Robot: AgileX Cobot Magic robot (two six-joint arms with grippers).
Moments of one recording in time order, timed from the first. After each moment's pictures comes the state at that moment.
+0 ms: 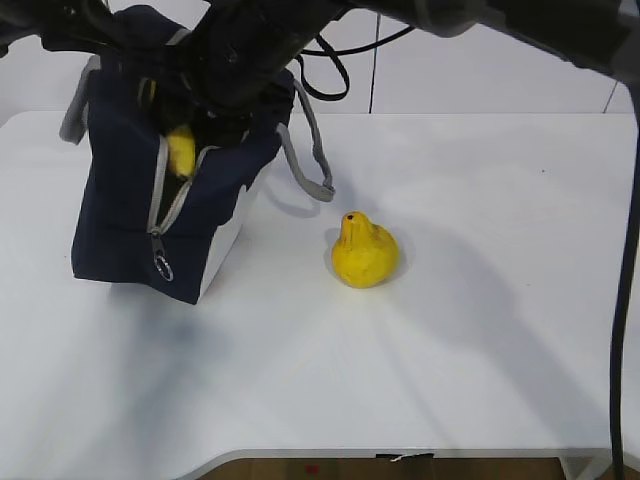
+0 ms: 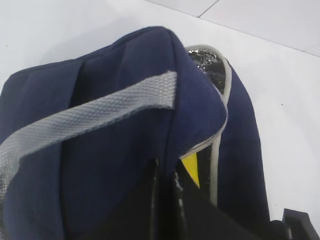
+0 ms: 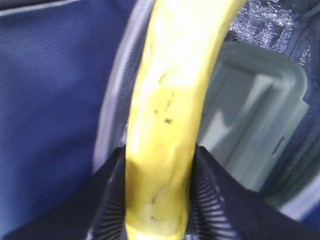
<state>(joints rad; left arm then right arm) -0.11 1.76 -1.58 -0.64 0.78 0.06 0.58 2.24 -2.20 0.44 0.95 0.06</state>
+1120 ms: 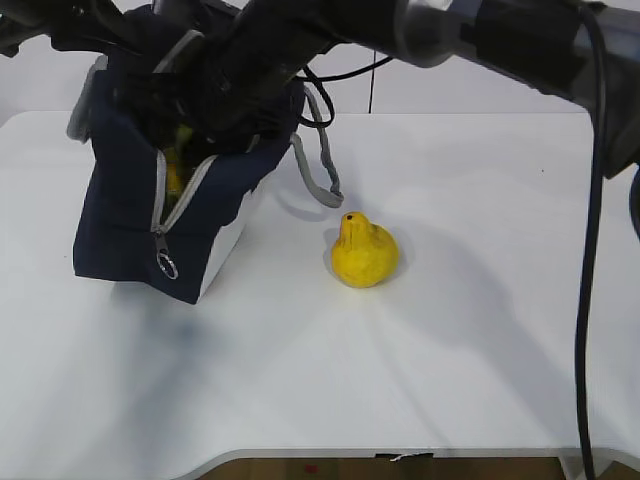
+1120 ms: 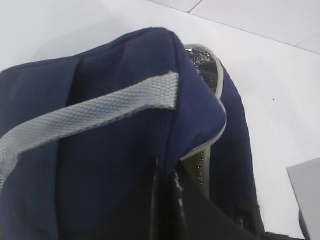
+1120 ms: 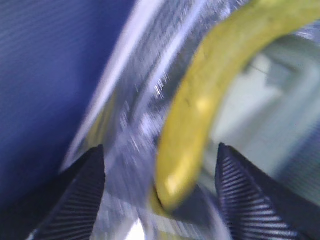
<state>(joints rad) -0.12 1.76 -1.58 -0.66 0.79 0.08 0.58 2.29 -2.20 0.52 0.93 -0.01</state>
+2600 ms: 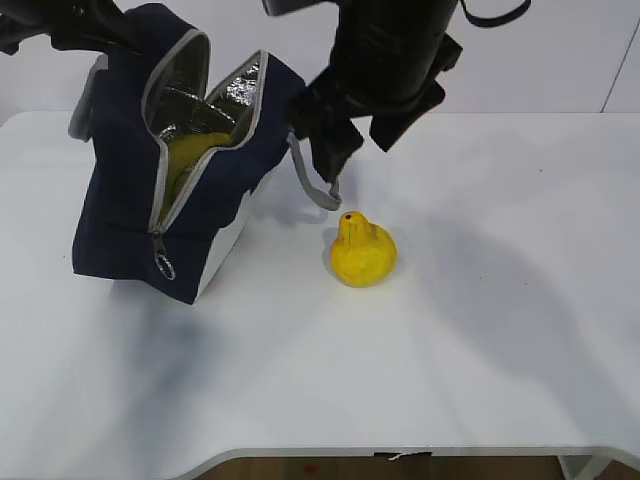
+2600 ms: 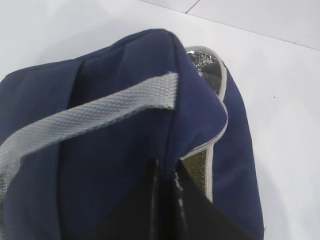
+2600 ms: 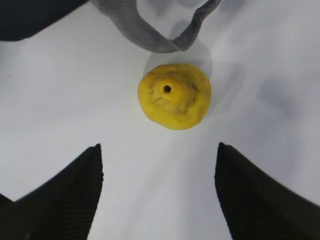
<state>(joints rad) -0.12 1.76 -1.58 -0.66 0.78 0.10 0.57 1.90 -1.88 -0.06 1.25 -0.02</state>
